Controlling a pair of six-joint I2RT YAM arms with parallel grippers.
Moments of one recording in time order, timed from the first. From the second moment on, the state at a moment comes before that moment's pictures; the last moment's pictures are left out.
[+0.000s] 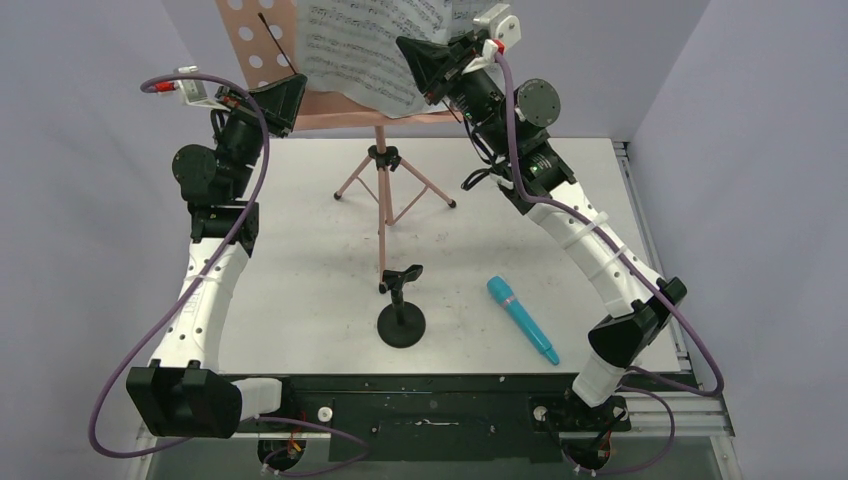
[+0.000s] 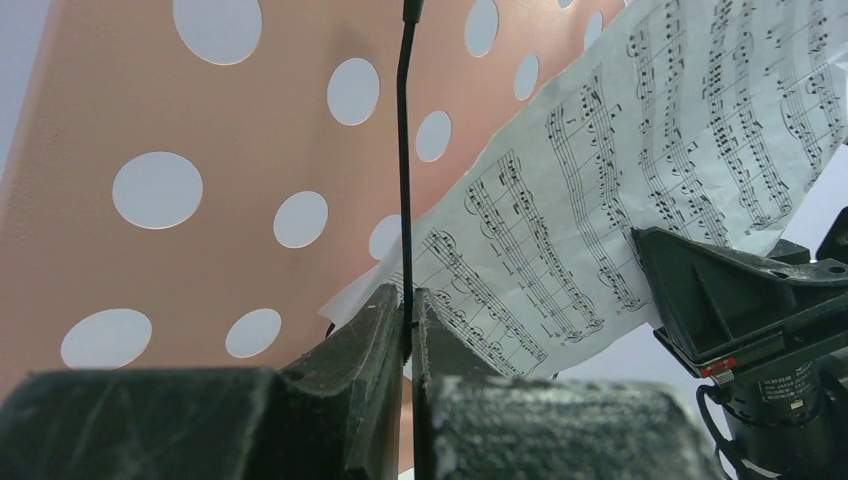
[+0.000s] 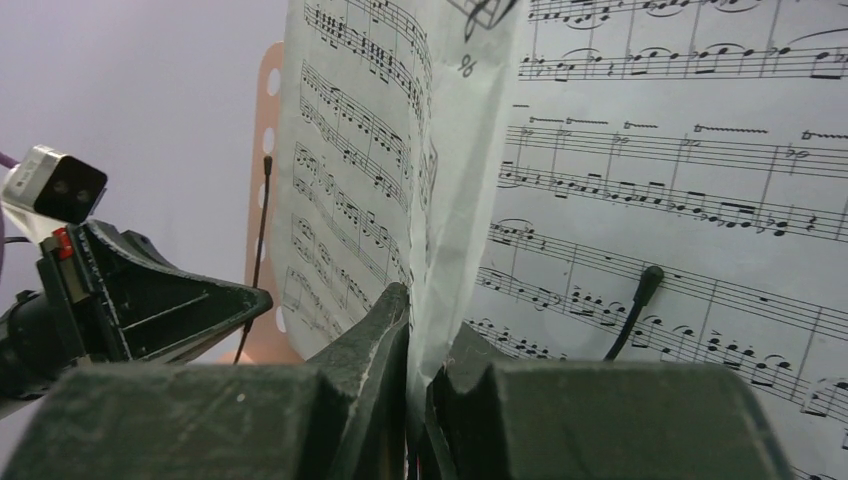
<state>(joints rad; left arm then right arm) -0.05 1.25 1.27 0.58 0.35 -0.90 0.68 1.69 1.98 0.29 -0.20 0.03</state>
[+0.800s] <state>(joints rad) -0.05 1.25 1.26 0.61 0.40 -0.80 0.73 1.82 2.16 0.28 -0.14 -0.02</state>
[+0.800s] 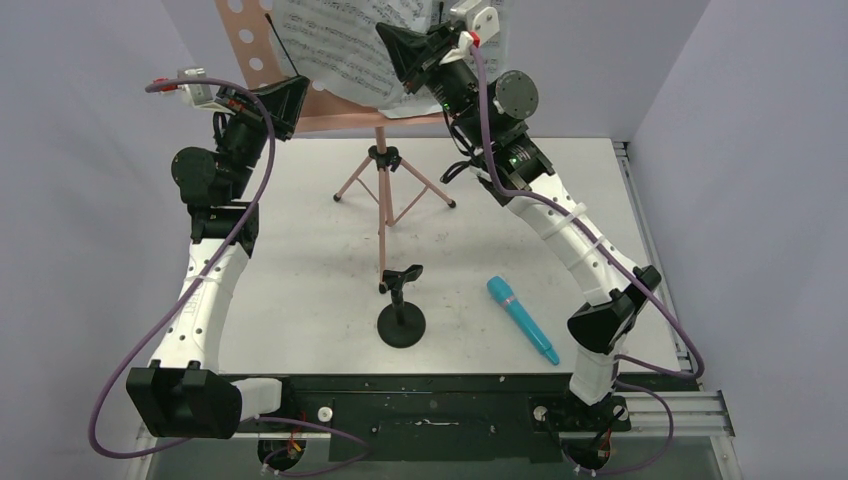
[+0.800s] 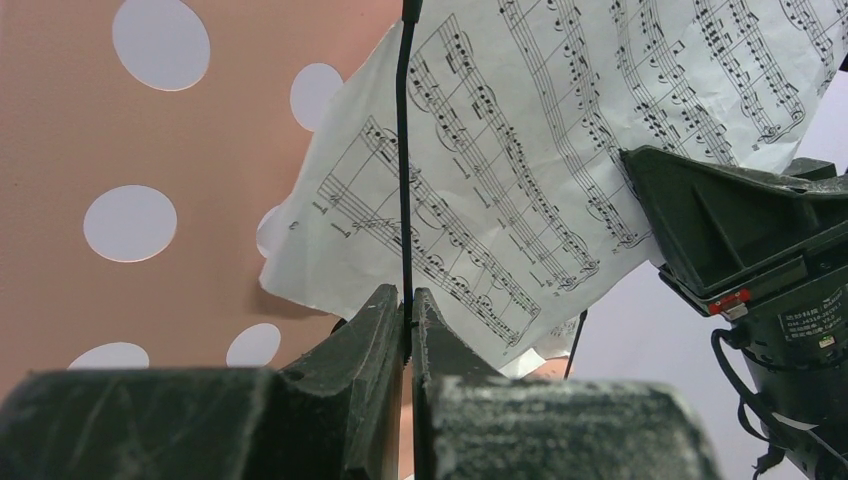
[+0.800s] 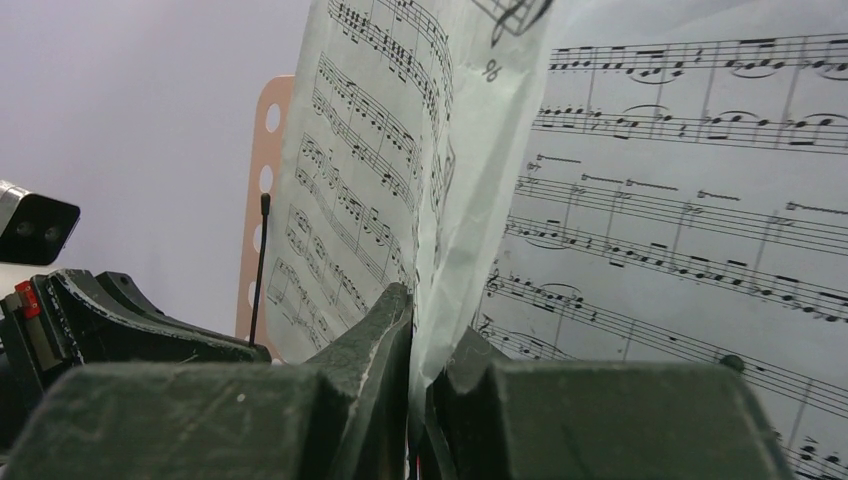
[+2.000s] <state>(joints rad) -0.06 1.21 1.26 0.56 0.45 -0.66 0.86 1.94 2.25 0.22 -0.22 -0.14</state>
